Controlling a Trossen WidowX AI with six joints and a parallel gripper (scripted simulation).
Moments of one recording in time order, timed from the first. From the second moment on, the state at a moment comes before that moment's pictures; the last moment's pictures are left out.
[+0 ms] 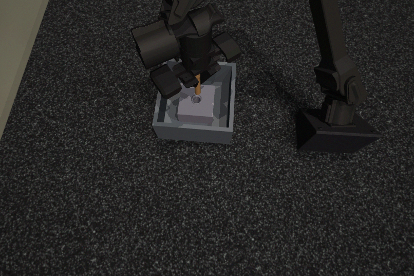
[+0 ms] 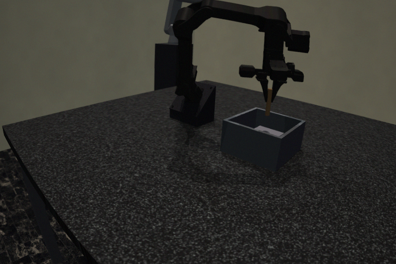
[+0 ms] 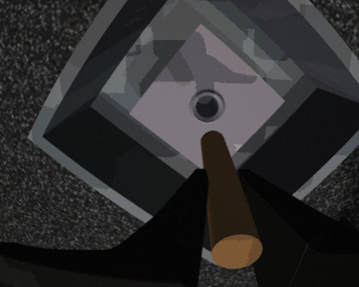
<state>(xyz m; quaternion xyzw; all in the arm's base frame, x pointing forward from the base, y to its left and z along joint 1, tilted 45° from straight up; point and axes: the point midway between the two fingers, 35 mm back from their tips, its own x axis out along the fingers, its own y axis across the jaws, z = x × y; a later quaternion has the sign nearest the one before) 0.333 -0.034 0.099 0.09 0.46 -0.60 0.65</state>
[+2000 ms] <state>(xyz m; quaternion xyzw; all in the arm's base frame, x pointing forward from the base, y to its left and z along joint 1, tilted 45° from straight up) 0.329 -0.086 0.055 0.09 0.46 -0.60 0.65</state>
